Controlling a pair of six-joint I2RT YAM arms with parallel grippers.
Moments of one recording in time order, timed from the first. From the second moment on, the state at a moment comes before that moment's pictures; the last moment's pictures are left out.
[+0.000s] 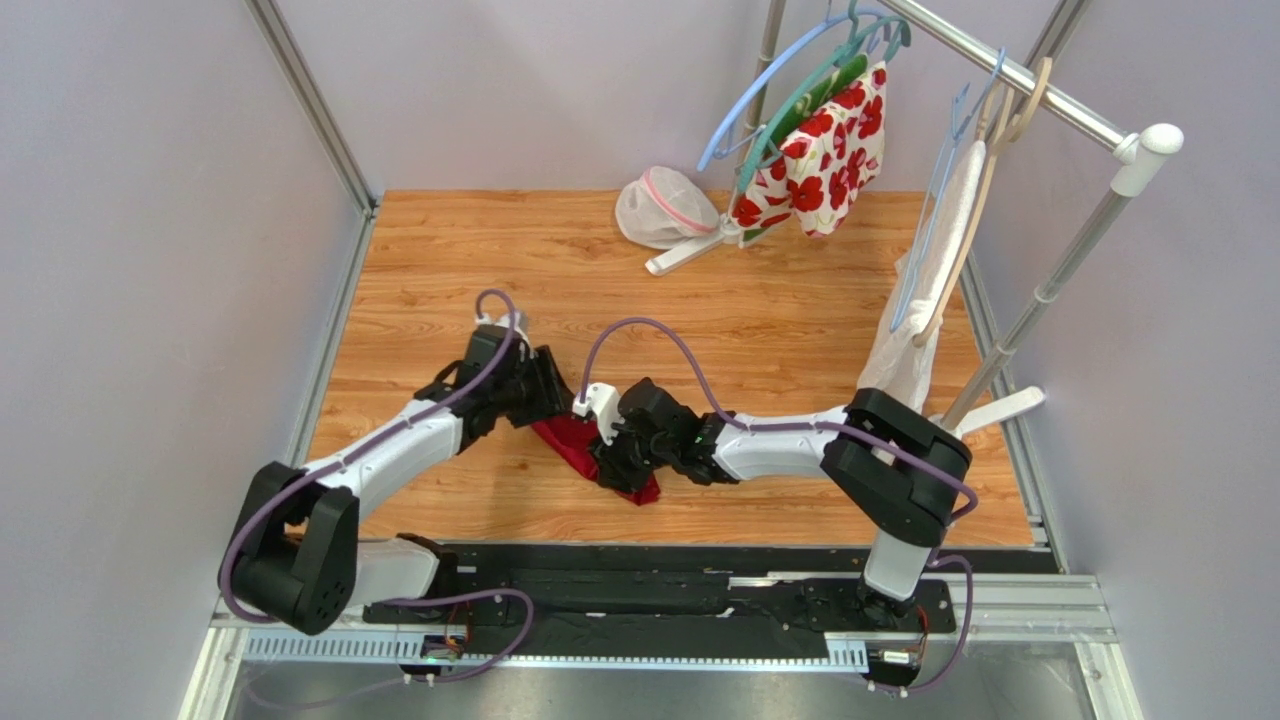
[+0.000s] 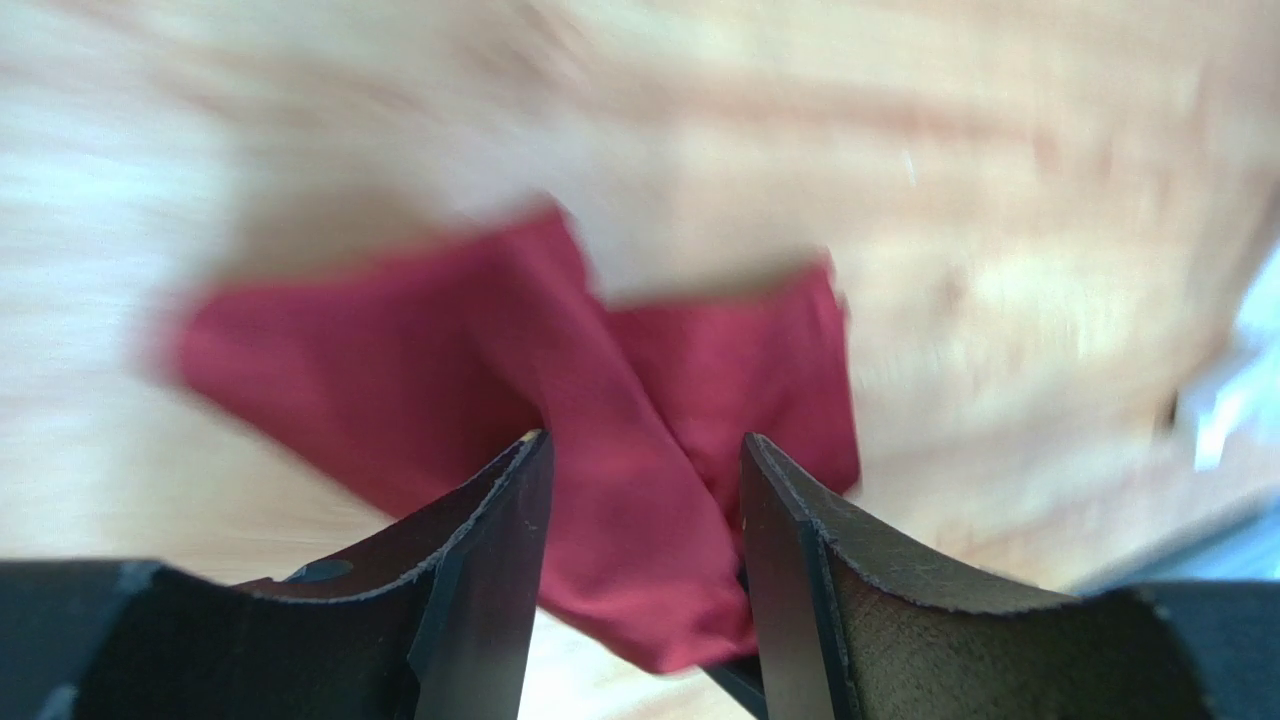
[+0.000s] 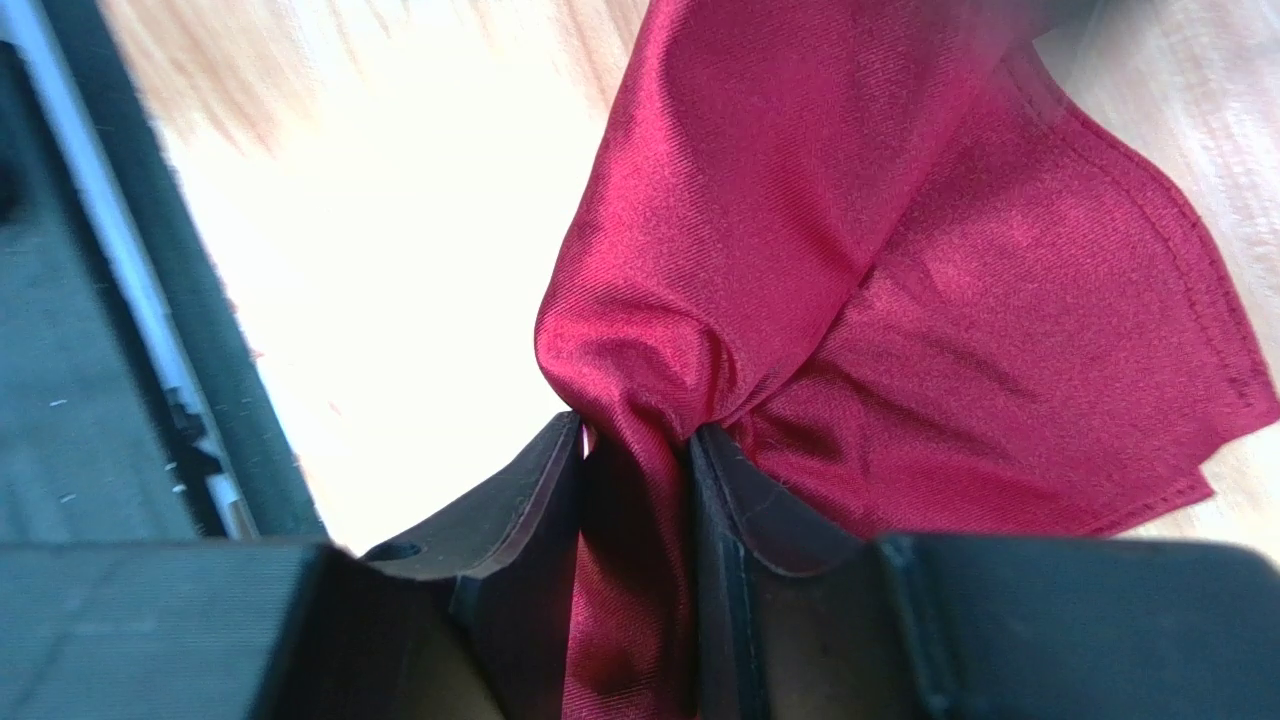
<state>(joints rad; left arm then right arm) -0.43 1.29 0.63 -0.16 0.15 -0.66 1.05 1.78 0.89 0.10 -0.20 0.07</state>
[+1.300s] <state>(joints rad) -0.35 1.34 0.51 0.18 0.47 -0.59 0.62 2.08 1.02 -0.16 -1.22 0.11</state>
